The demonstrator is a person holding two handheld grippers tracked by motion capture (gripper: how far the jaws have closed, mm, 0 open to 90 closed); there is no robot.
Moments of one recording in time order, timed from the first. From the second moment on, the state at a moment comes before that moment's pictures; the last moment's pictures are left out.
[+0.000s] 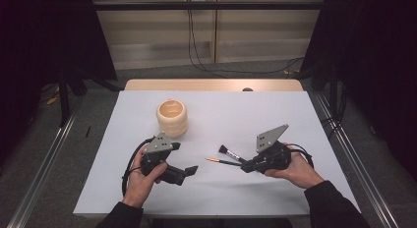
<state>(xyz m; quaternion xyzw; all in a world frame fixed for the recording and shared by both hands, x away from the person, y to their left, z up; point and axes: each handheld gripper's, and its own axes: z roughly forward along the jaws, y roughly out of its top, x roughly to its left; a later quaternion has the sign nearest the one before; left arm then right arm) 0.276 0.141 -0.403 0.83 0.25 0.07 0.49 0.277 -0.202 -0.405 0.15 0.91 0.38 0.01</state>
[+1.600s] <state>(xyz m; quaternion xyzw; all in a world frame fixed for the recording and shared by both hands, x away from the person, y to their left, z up) 0.266 0.130 -0.398 0.81 0.24 0.08 0.53 0.267 -0.218 -0.405 0.19 0.79 0.58 0.04</state>
